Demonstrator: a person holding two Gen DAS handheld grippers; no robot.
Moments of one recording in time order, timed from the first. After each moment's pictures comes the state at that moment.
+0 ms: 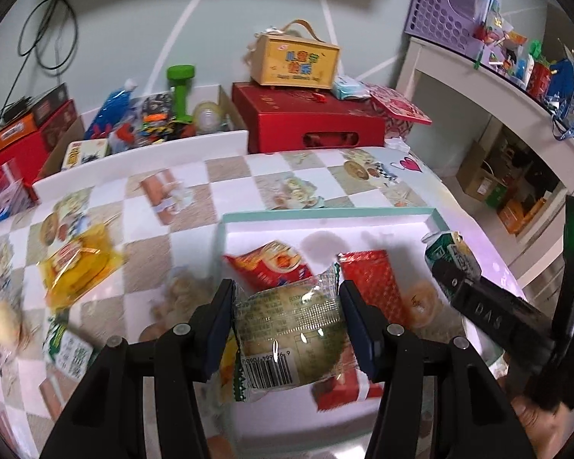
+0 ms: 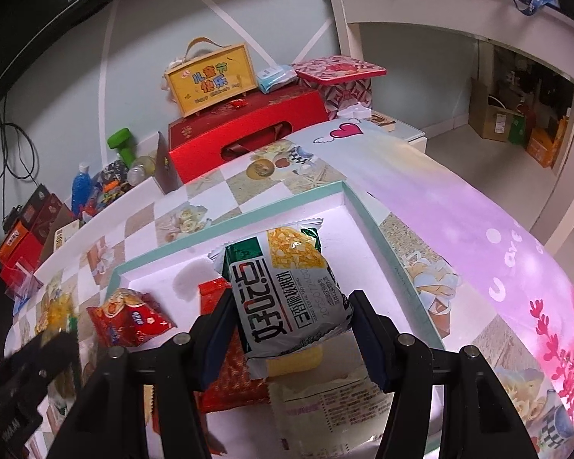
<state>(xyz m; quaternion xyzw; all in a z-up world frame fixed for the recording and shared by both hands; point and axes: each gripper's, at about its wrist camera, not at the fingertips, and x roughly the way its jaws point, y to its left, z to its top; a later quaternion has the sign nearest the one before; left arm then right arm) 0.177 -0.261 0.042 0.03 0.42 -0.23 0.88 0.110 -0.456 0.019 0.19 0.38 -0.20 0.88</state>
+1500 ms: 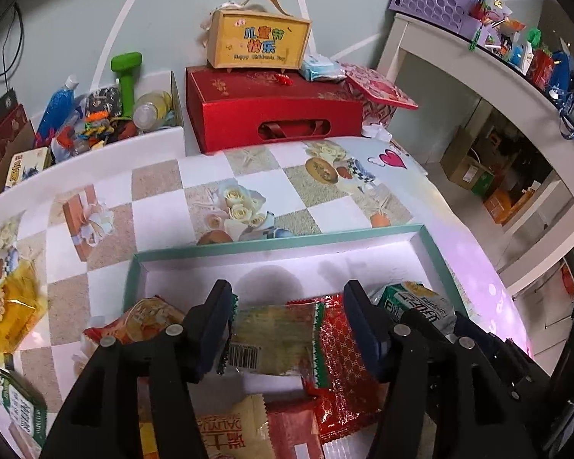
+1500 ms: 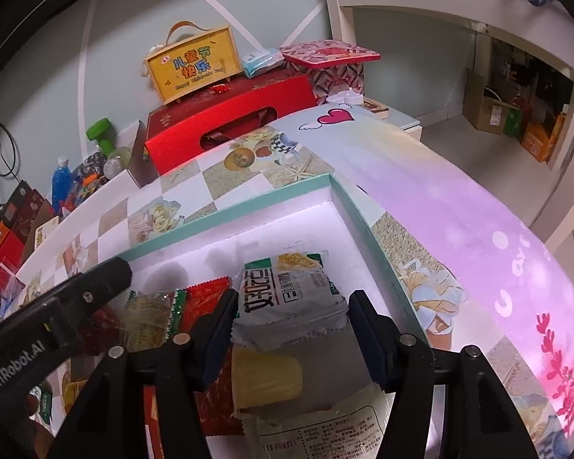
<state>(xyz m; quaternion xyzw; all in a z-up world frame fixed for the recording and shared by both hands) 0.228 -0.334 0.026 0.03 0.44 -0.26 0.86 0.131 -0.470 0.005 0.19 0.41 -0.22 0.87</state>
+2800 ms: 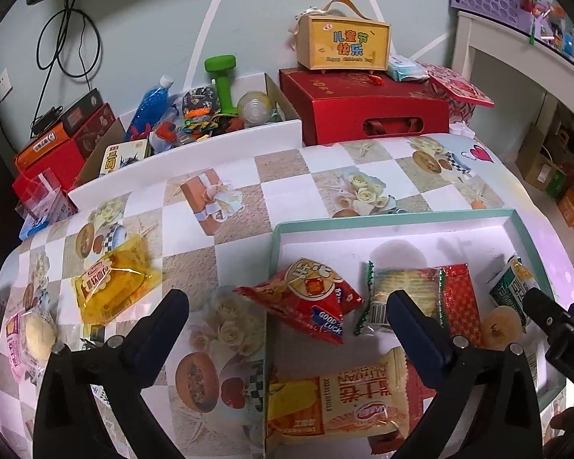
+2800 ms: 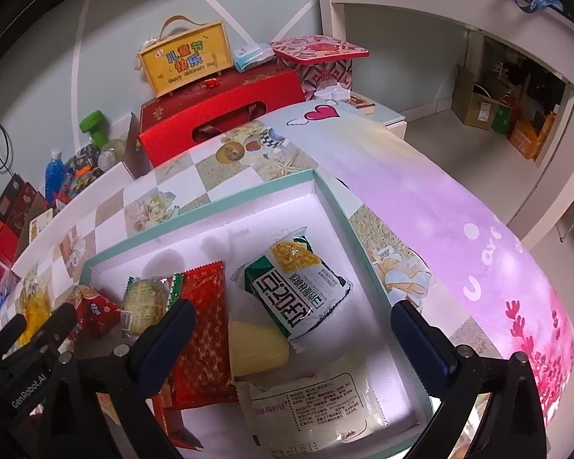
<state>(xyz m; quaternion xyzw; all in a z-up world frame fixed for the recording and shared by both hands) 0.216 -0.269 0.022 0.08 0.43 -0.11 0.89 0.116 -0.465 0.022 0.19 0.43 -0.23 0.85</state>
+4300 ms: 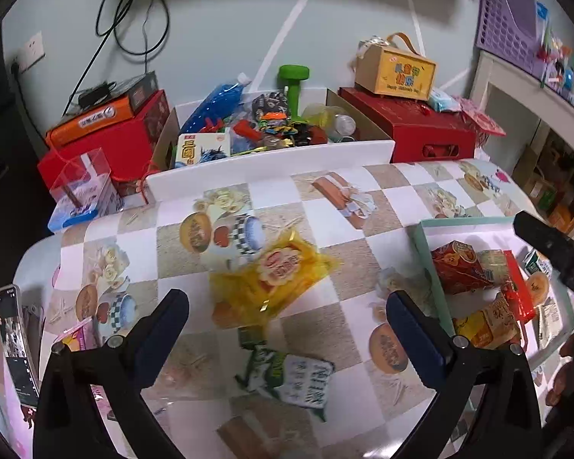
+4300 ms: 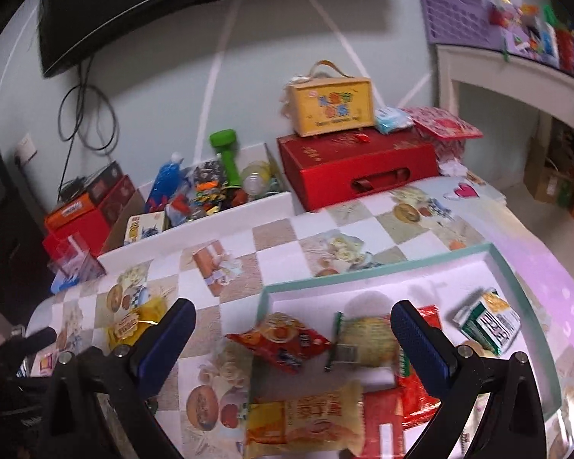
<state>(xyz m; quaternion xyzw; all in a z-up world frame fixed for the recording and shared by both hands) 0.234 -0.075 0.046 0.05 0.41 -0.14 0.90 0.173 -0.294 0.069 0.12 0.33 -0.10 0.93</state>
